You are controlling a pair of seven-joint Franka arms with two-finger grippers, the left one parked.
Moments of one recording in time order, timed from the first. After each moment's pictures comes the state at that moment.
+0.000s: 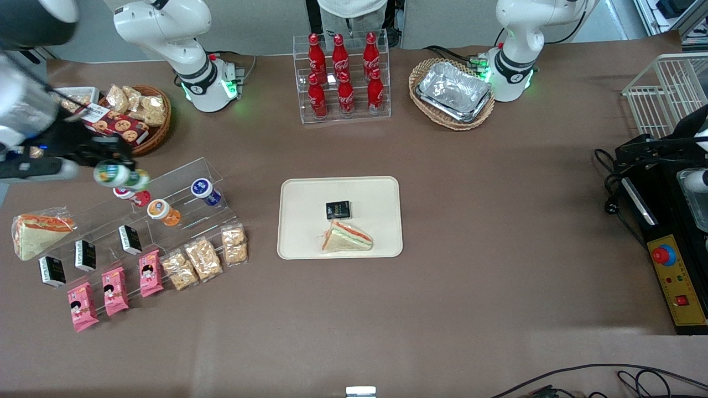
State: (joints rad) arm 0.19 -0.08 -0.07 -1.67 0.08 1.57 0.14
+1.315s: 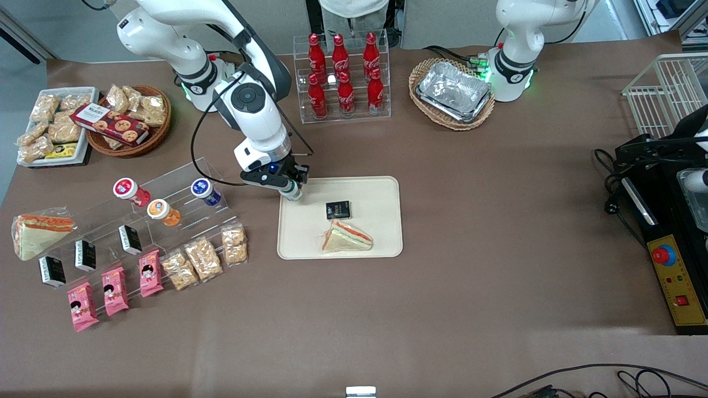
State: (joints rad) arm 0.74 0.11 -0.07 -2.32 -0.02 2.54 0.96
